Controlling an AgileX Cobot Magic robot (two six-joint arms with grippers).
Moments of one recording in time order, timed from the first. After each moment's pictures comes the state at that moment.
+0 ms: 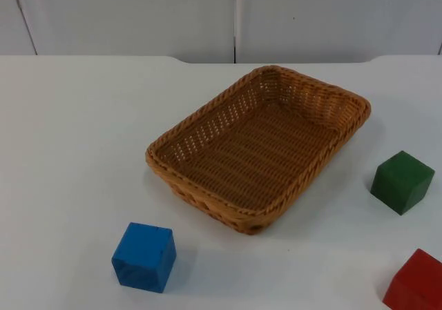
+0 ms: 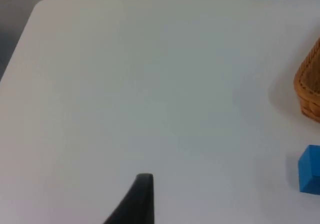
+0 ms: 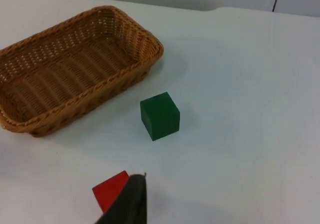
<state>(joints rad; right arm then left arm) 0.11 0.20 -0.63 0.09 1.03 -0.13 0.01 0.10 -0.57 -0.04 1.09 0.02</state>
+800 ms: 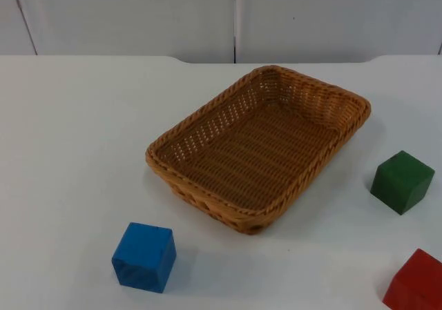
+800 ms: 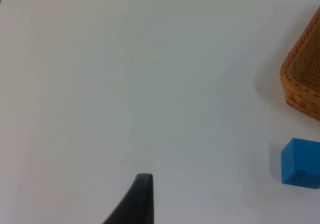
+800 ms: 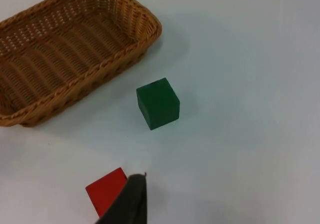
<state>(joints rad) 0.11 0.45 -0.64 0.09 0.93 -0.13 0.01 0.28 -0.63 -0.08 1.07 0.02</state>
